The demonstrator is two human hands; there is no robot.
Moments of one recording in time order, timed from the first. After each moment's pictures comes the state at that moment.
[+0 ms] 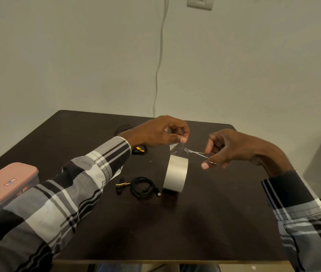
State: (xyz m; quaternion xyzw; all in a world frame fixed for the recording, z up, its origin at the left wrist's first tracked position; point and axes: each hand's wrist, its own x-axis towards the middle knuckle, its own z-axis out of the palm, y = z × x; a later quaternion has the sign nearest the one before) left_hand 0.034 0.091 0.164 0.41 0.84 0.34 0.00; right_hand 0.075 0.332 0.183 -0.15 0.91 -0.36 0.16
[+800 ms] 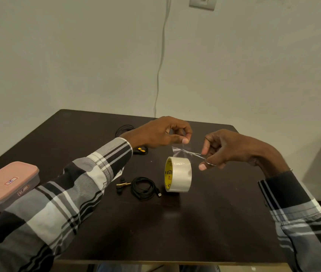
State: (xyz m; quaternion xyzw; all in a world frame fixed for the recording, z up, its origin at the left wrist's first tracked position) left_hand 0.031 0.091 0.161 0.41 0.85 0.34 0.00; right_hand 0.069 0.325 0.180 -0.16 0.90 -0.36 0.17
